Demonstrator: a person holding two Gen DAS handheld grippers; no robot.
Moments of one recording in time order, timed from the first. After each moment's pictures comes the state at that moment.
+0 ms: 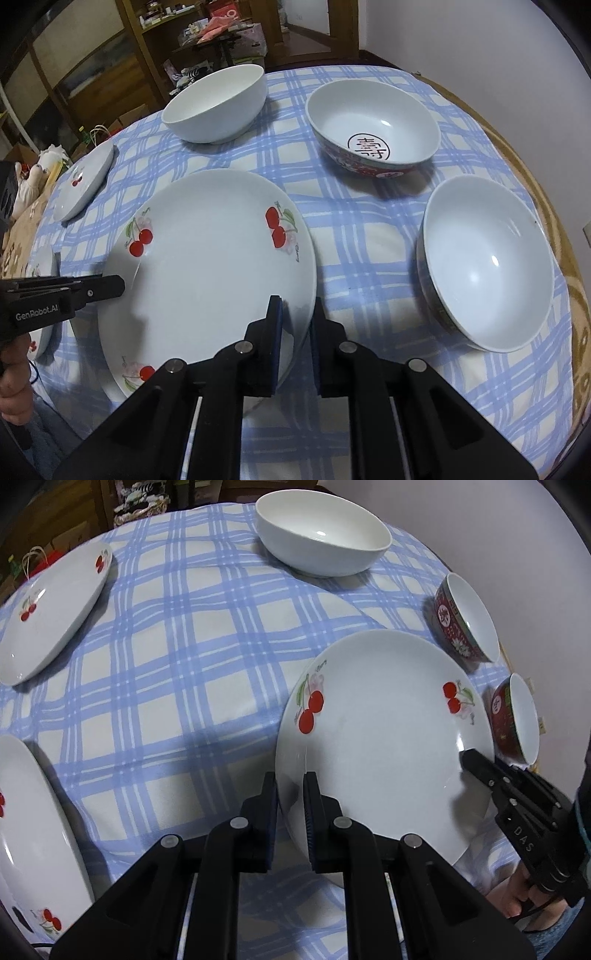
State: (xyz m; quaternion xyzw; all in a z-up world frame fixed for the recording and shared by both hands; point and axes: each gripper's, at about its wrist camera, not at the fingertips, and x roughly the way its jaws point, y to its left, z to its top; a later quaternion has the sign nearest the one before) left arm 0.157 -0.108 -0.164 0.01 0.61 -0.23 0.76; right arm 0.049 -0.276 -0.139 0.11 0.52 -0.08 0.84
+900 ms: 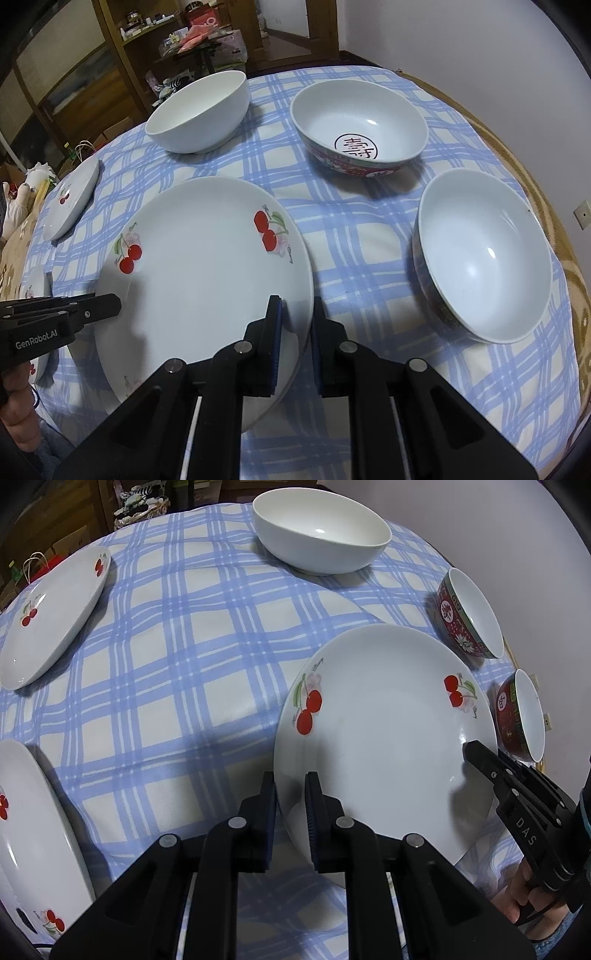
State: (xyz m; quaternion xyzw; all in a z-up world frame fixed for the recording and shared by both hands) left arm 0.158 -0.111 -0.168 0.03 0.61 -0.23 0.76; right arm 0.052 -0.276 -0.141 0.12 0.51 -0.11 0.84
